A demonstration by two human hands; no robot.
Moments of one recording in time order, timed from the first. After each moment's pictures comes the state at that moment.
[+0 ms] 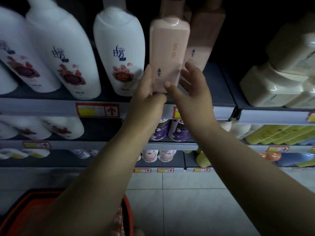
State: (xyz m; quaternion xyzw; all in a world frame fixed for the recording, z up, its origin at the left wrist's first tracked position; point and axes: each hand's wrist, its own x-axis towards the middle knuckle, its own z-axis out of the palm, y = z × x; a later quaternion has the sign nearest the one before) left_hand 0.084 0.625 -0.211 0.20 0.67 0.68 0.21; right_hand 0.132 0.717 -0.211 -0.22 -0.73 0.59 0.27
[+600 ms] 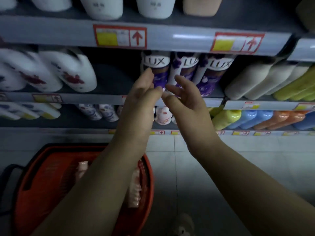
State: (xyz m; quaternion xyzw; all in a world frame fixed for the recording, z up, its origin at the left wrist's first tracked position) left_hand 0.144 0.505 -0.303 0.11 0.64 0.72 0.25; right_hand 0.202 0.589 -0.308 -0.26 -0.65 0.70 0.15
